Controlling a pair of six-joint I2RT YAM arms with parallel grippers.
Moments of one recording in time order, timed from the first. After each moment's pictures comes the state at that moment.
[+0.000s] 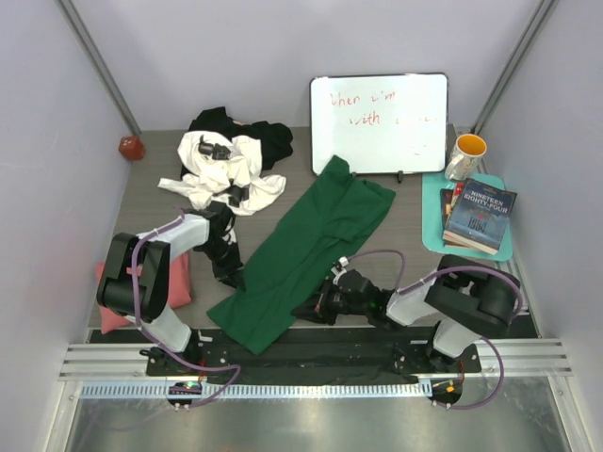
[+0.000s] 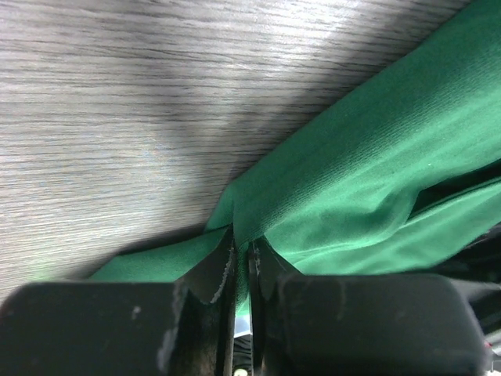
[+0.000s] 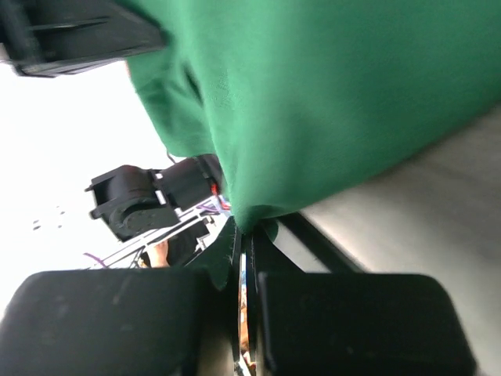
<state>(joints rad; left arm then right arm) -0.25 1.63 0.88 -0.84 0.32 -0.50 1.04 1.62 0.29 0.83 -0.22 1.62</state>
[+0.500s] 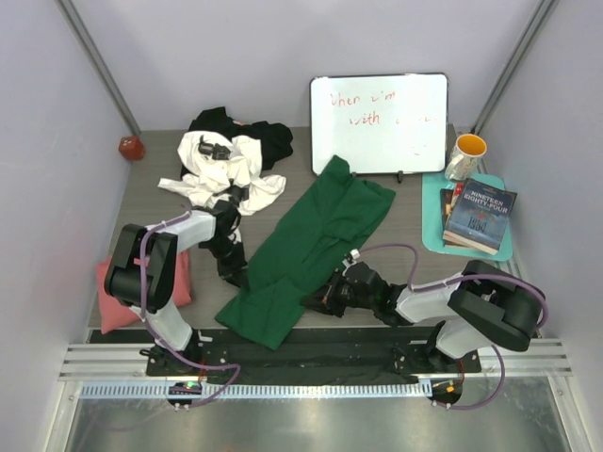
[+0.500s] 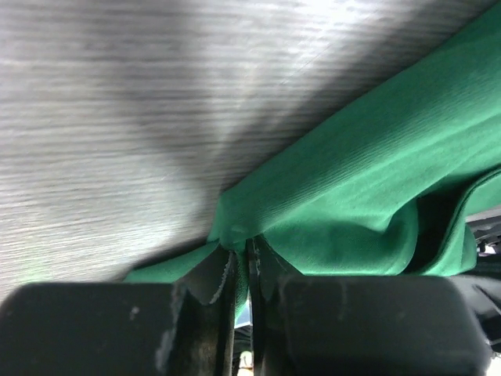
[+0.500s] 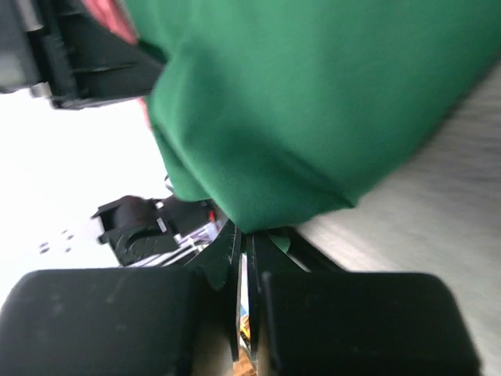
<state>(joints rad) -0.27 1.70 0.92 -0.84 0.34 -0.50 0.96 1.45 0.29 0.62 -0.19 1.55</state>
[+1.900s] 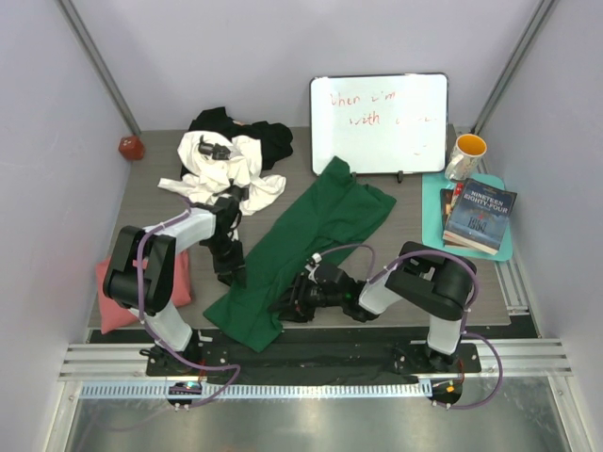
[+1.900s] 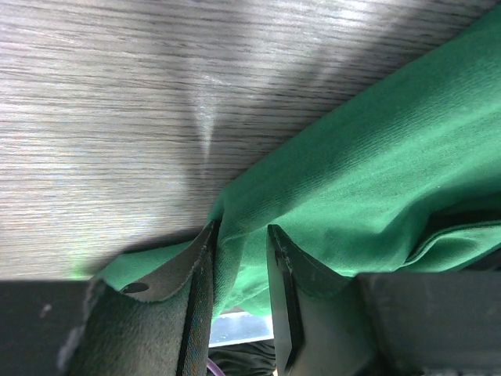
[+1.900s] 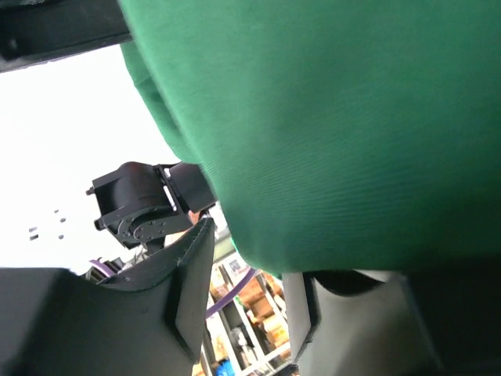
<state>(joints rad) -0.28 1.69 0.96 -0.89 0.21 -0.49 1.05 1.84 0.50 0.86 -0.35 1.62</state>
